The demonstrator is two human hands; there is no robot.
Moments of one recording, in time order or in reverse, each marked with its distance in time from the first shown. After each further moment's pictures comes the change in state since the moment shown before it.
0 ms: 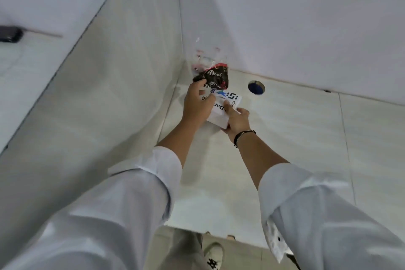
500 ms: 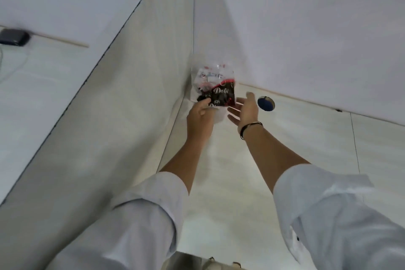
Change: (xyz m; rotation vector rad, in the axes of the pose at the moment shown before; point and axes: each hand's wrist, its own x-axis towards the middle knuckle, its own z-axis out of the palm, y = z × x) left_hand 0.014 -0.018 -0.006 -0.249 0.051 -0.120; right_hand 0.050 -0.055 0.047 -0.133 0.037 -0.094
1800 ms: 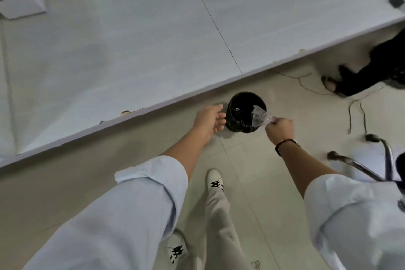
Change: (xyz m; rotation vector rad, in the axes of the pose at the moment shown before) left_hand -0.459 -0.267 0.180 0.221 -0.652 -0.552; right_hand -0.337 0.408 -0.555 -0.620 0.662 0.147
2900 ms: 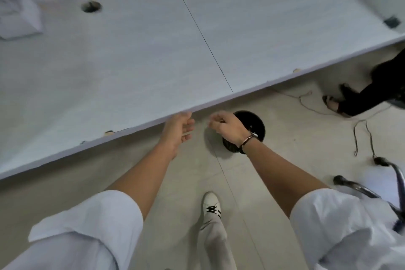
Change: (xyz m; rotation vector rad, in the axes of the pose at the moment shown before) left_hand 0.028 0.021 -0.037 0.022 0.104 0.174; right_hand 0.008 -0.108 0.034 0.141 -0.436 -0.406
